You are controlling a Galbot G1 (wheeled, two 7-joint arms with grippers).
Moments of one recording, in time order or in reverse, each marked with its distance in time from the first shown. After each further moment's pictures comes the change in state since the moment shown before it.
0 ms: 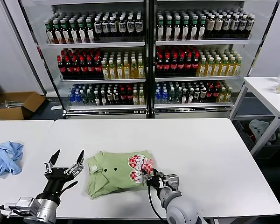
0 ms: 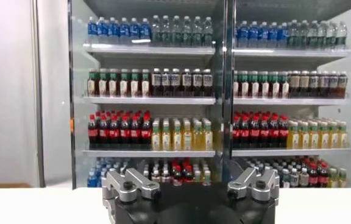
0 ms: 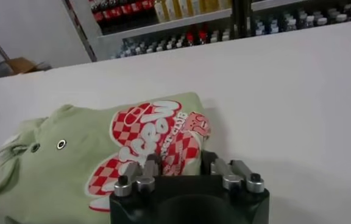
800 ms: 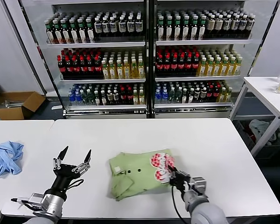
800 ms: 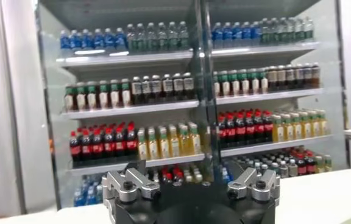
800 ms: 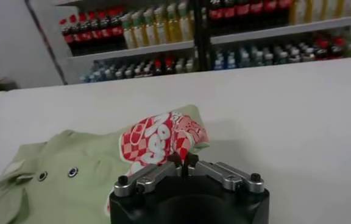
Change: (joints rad) left arm -0.079 0.045 0.065 0.125 0.103 -0.113 0.074; right arm -0.211 -0.078 0.259 0.195 -0.099 0.036 -0.046
